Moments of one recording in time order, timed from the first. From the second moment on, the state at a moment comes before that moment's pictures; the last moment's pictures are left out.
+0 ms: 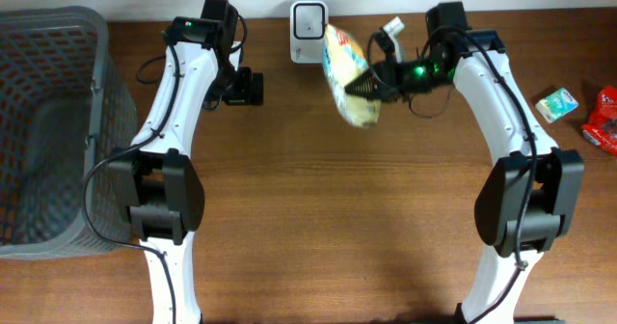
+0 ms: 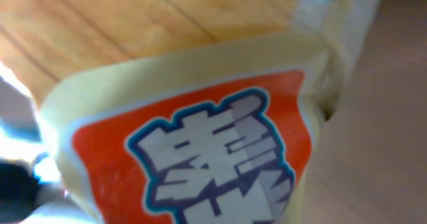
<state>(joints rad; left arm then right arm) -0.17 2.27 2.16 -1.31 0.01 -0.16 0.08 2.08 1.84 -0.98 -1.03 0.05</state>
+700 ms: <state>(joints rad) -0.17 2.27 2.16 -1.32 0.01 -0.16 0.37 2.31 1.84 -0.06 -0.11 0.41</state>
